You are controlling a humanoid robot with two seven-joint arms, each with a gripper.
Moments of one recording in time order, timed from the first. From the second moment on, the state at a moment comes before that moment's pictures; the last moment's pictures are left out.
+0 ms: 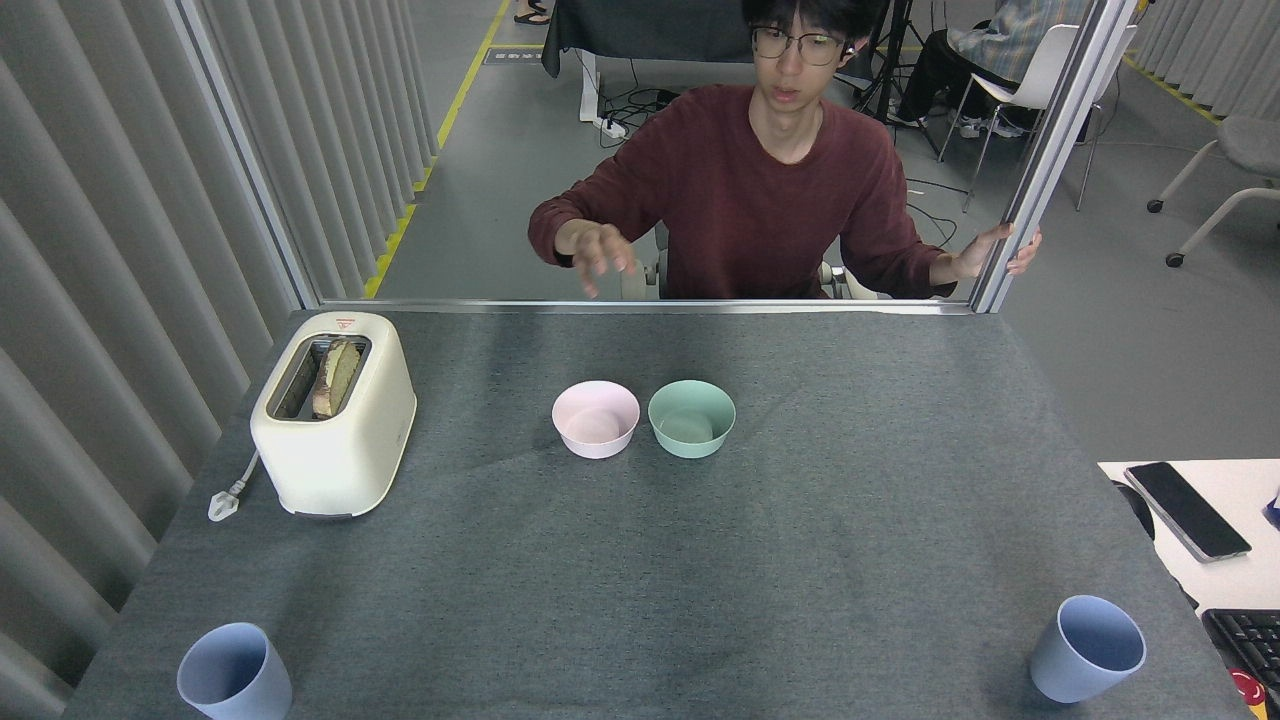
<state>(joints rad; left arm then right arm) 0.50 0.12 0.11 -1.61 -1.29 -0.23 0.51 0.41 0.05 -0.43 -1.52 1.43 -0.40 -0.47</state>
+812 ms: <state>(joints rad) 0.34 0.11 0.12 -1.39 -1.29 -0.02 0.50 0.41 0.06 -0.43 -1.52 1.43 -0.40 -0.47</state>
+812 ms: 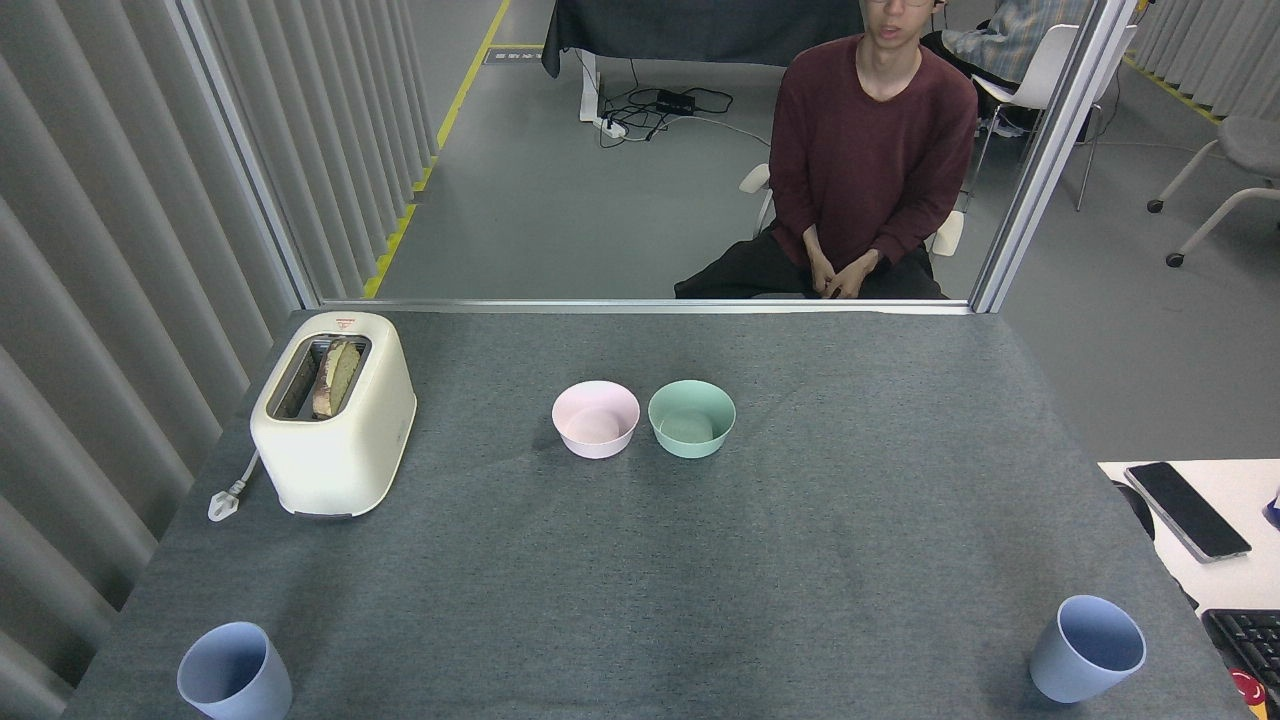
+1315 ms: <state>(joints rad) 0.09 0.13 0.12 -1.15 -1.30 -0.01 0.50 0.40 0.06 -0.43 -1.52 1.43 -0.40 -0.47</state>
